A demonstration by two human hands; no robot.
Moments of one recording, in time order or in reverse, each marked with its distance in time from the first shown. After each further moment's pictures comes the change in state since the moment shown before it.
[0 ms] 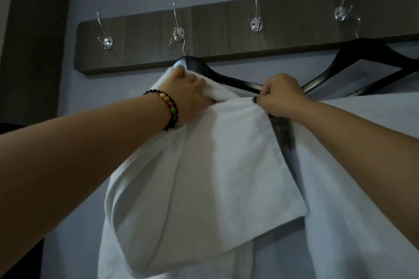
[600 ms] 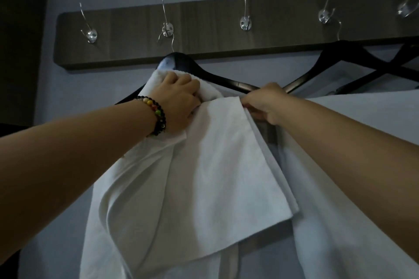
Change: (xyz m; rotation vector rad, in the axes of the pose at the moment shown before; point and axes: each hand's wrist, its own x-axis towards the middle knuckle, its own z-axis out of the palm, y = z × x) left_hand 0.000 0.014 0.023 -0.288 0.203 -0.020; right_hand -0.005 -0.011 0.017 0.708 -0.143 0.475
